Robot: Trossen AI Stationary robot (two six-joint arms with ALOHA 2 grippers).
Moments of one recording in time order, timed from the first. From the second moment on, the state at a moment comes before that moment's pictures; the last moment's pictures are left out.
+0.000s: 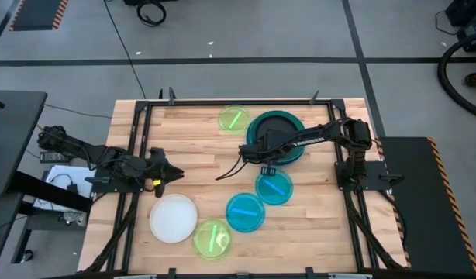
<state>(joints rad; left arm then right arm) -0.36 0.50 0.39 -0.37 -0.37 -0.59 -0.04 1.91 1.43 -1.10 0.41 0.14</state>
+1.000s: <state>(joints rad) -0.81 1.00 0.62 -0.53 -0.33 -0.91 0.11 1.92 1.54 -0.39 0.16 -0.53</state>
